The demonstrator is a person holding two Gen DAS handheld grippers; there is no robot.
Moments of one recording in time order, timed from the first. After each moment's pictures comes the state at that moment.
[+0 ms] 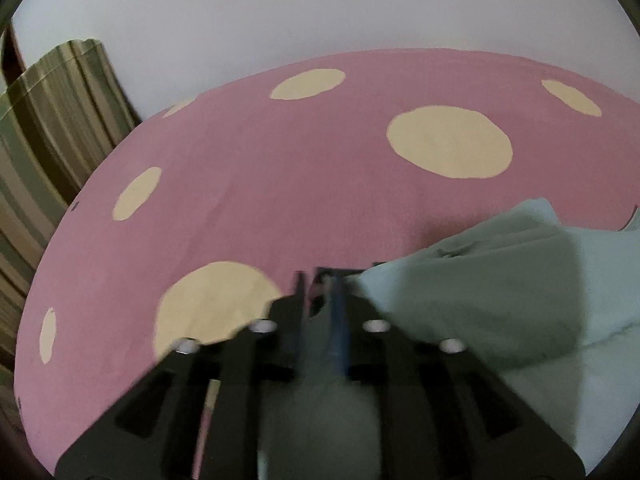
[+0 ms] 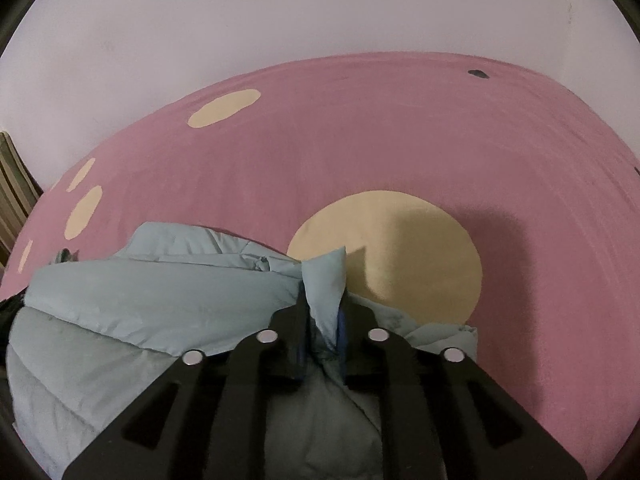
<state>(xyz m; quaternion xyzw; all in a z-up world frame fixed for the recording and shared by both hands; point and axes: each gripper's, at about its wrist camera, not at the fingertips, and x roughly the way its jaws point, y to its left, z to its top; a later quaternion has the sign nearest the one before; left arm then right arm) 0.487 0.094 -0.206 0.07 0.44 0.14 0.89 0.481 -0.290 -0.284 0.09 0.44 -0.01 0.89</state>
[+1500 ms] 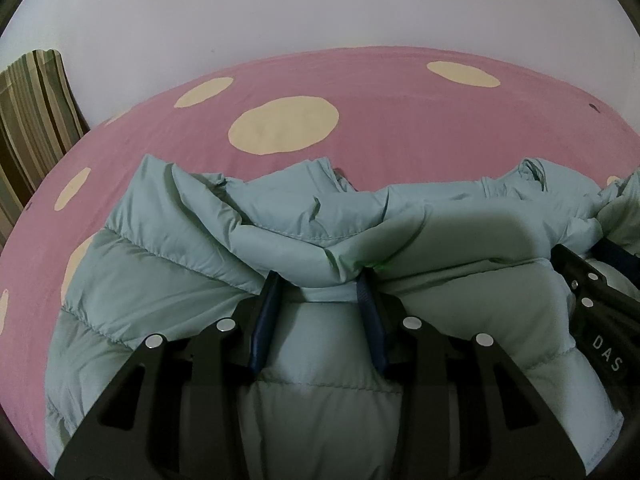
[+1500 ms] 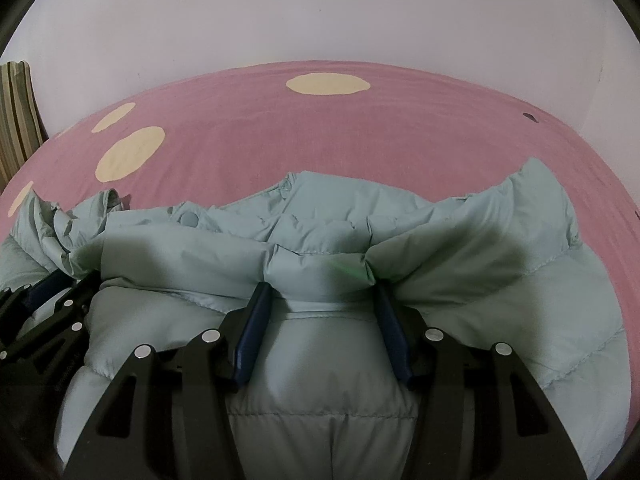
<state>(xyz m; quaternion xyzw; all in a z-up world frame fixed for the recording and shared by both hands) 0.458 -0.020 -0.236 0.05 0.42 0.05 0.91 0.466 -0.148 -0.301 0.00 0.42 -0.01 0.91</state>
